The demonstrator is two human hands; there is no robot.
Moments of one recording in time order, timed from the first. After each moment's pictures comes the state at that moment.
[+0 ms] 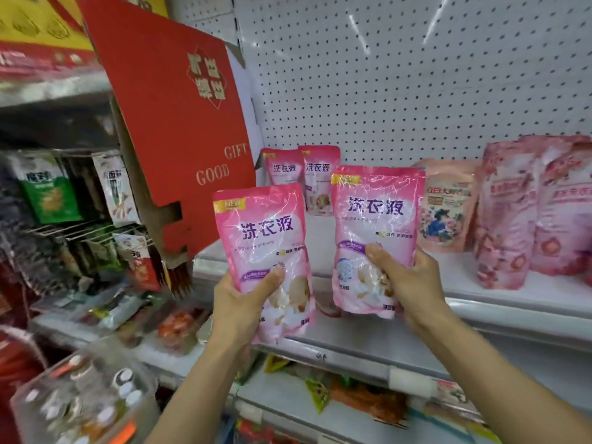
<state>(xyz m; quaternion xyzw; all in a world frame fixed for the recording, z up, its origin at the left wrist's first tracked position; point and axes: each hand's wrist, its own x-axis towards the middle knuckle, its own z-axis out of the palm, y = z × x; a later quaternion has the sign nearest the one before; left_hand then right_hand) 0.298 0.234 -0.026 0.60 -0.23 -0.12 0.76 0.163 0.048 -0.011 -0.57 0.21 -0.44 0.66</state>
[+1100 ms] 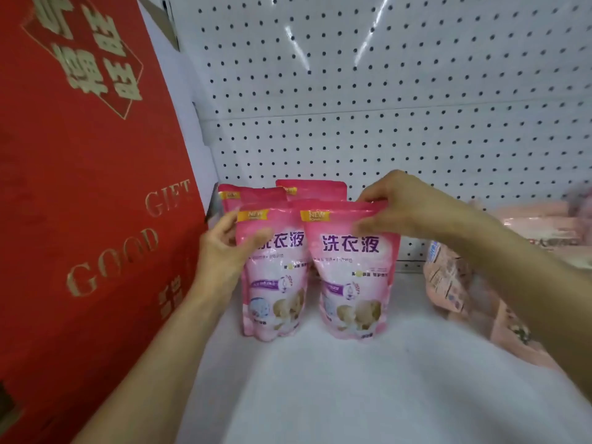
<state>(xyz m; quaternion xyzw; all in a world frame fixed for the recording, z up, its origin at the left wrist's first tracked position) 0.583 0.026 0.046 0.57 -0.38 -0.12 0.72 0.377 -0.120 0.131 -0.92 0.25 -0.24 0.20</state>
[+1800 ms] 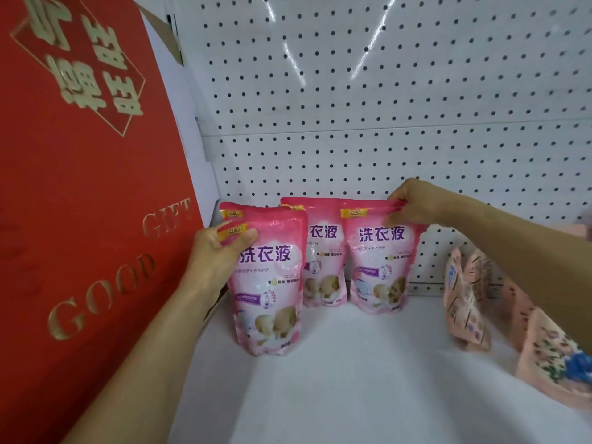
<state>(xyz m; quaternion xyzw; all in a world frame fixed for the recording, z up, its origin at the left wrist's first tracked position) 0.630 0.004 0.068 0.62 -0.35 -0.11 0.69 0.408 -0.232 0.136 -0.90 0.35 -0.19 0.17</state>
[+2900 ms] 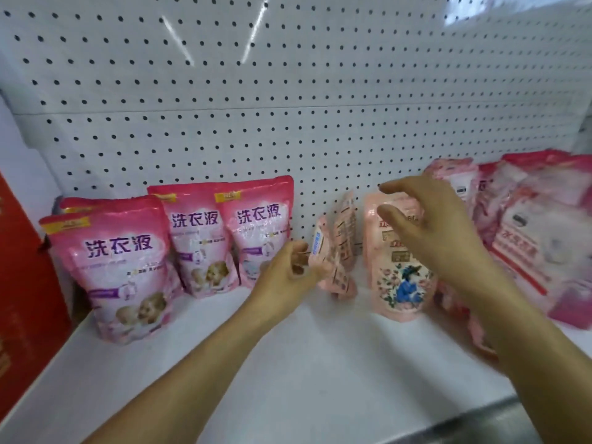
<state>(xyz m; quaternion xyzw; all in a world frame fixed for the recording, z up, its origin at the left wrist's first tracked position) 0.442 -0.095 0.008 0.62 -0.59 -0.26 0.45 0.229 -0.128 0.084 -0.77 0.44 -0.46 -0.01</state>
